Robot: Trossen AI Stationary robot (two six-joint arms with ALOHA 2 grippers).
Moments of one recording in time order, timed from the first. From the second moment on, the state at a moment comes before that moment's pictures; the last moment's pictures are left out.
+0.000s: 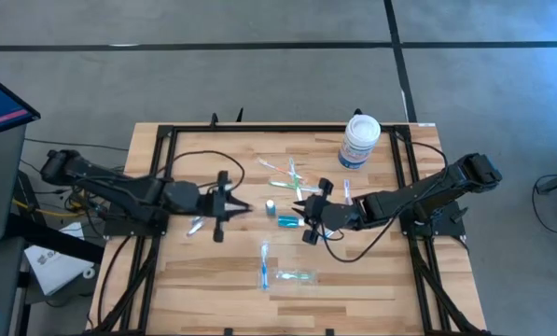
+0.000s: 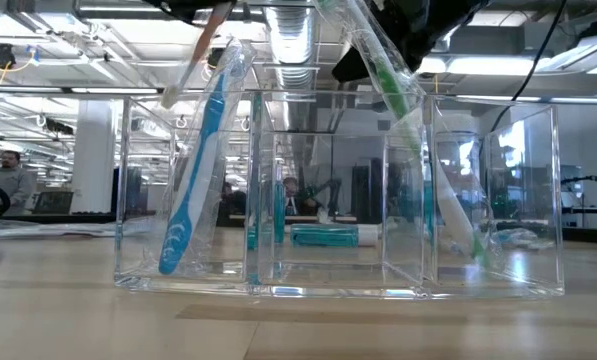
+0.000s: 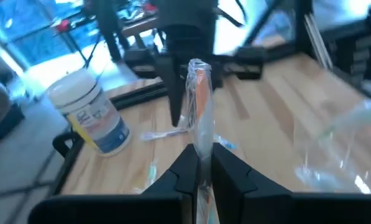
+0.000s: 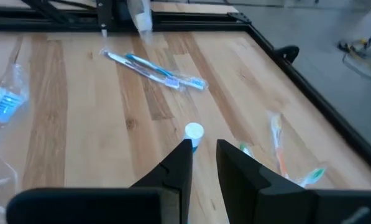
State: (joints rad) left arm -0.25 1.04 0.74 0.02 -0.32 0.21; right arm 0.29 1.48 0.95 -0.05 0.60 0.16
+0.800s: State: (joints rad) left arm 0.13 1.07 0.74 0.24 0.06 -0.54; right arm 0.31 1.48 0.95 0.19 0.60 -0.48
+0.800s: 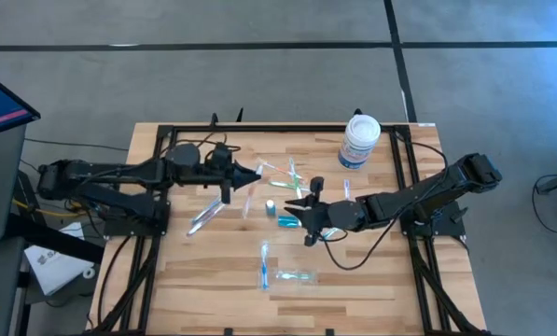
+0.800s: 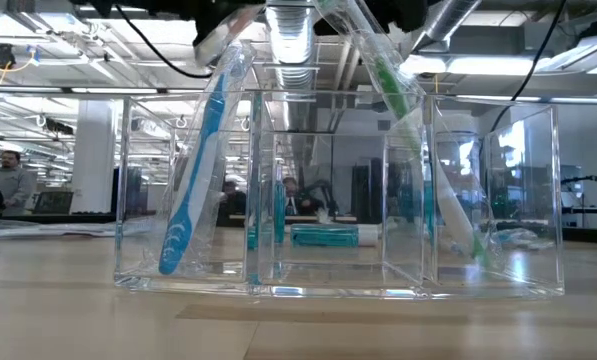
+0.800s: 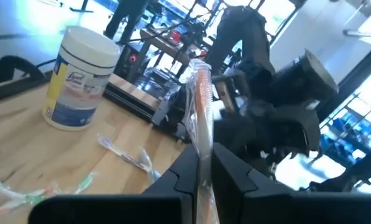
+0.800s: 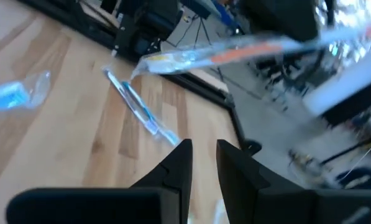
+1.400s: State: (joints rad) left arm 0.20 1.26 0.74 0.45 0.24 -0.74; right arm 0.35 1.48 0.95 0.25 0.60 -1.04
